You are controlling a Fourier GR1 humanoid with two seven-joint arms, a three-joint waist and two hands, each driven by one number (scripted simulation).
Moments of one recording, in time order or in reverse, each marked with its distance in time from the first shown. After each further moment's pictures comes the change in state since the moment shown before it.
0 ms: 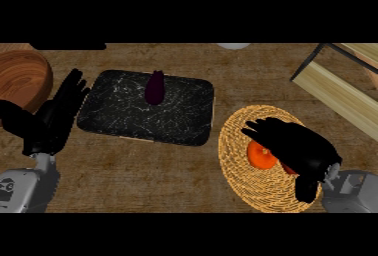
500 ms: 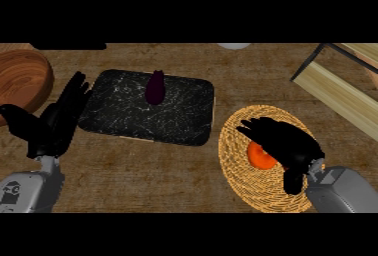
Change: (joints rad) left arm 0.016 -0.046 0.018 -0.010 -0.051 -0.020 -0.001; right arm 0.016 0.104 -0.028 0.135 0.145 -0.059 -0.105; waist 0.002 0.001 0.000
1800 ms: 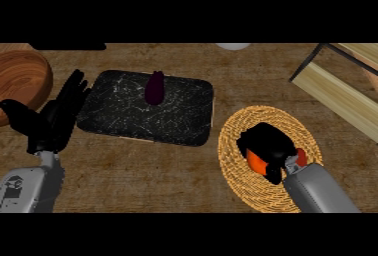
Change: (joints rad) left arm -0.032 -0.043 0.079 0.051 -0.052 -0.067 -0.008; right arm 0.000 0.162 -0.038 0.287 0.276 -0.257 -0.274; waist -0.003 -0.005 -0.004
